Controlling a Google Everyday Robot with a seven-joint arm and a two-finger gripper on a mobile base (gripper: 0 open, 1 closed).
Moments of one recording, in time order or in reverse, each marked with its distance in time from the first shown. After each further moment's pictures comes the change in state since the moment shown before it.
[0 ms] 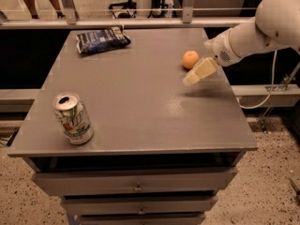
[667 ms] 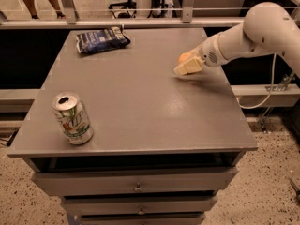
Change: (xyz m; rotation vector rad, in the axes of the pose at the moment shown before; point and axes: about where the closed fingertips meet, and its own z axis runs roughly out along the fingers) arm -0.014 -0.009 0.038 -0.005 -0.083 0.096
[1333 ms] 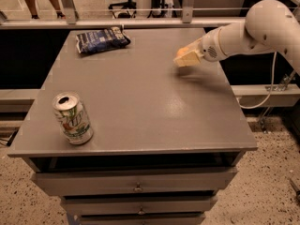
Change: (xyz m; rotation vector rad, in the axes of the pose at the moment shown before) arm -0.022 -0.008 -0.004 0.023 -0.077 0.007
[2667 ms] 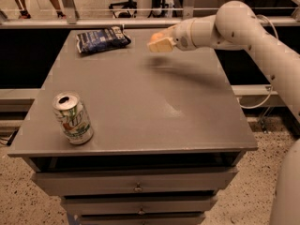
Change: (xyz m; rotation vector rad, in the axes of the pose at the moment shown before) arm -0.079 -0.002 0.067 -0.007 -0.210 -0.045
